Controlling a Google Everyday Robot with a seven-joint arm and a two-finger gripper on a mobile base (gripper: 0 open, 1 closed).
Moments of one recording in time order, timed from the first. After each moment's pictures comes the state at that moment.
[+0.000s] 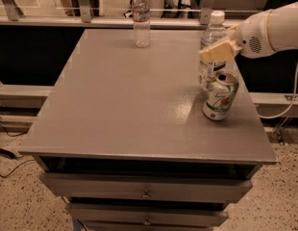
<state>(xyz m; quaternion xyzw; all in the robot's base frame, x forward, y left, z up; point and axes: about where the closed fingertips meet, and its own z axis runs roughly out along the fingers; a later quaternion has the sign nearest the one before) 0.611 -0.180 0.955 -0.40 0.78 0.15 0.46</state>
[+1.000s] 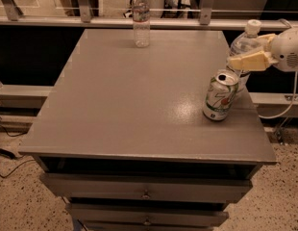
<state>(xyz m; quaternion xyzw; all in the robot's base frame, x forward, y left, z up) 0.599 -0.256 0.942 -0.39 0.75 0.16 0.50</state>
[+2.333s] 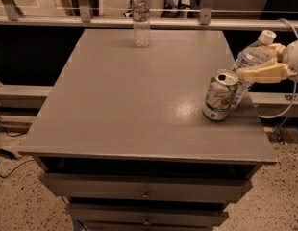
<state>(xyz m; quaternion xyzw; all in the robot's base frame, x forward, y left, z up) 0.559 -0.261 0.936 -0.47 0.66 0.29 0.51</state>
